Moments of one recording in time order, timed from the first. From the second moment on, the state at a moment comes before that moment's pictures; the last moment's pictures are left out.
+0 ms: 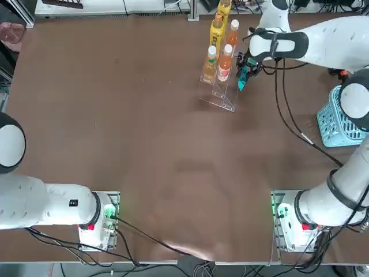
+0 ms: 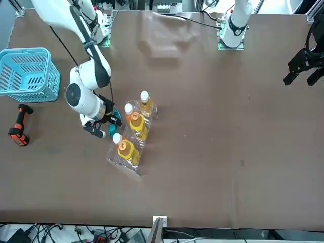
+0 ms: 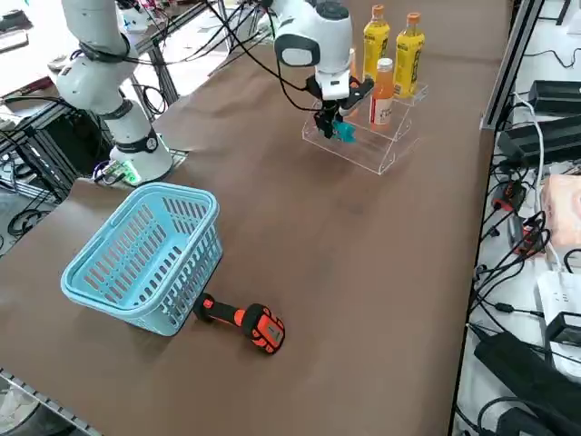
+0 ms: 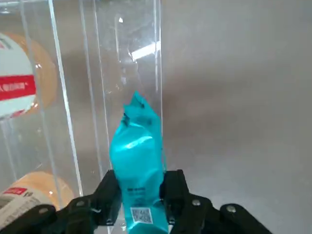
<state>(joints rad) 0.13 0.42 0.23 -1.97 0.14 2.36 0.60</state>
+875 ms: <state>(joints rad) 0.14 0.44 0.23 -1.93 0.14 2.36 0.62</state>
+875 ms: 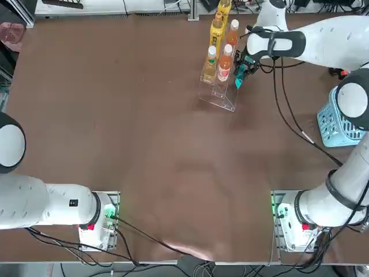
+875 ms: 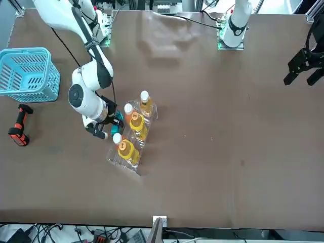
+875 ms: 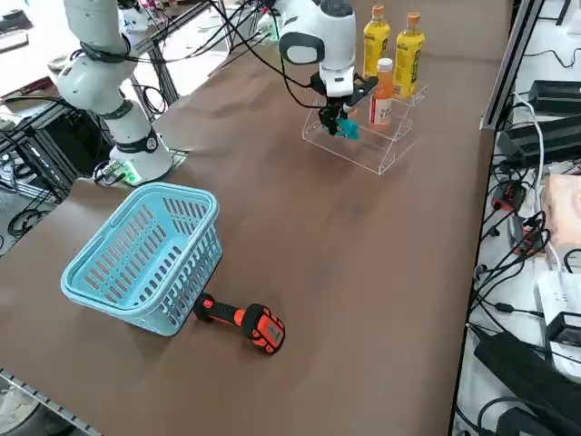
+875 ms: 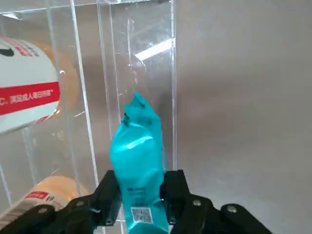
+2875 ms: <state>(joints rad) -0.11 0.35 0.21 -1.68 0.14 1.98 0.27</state>
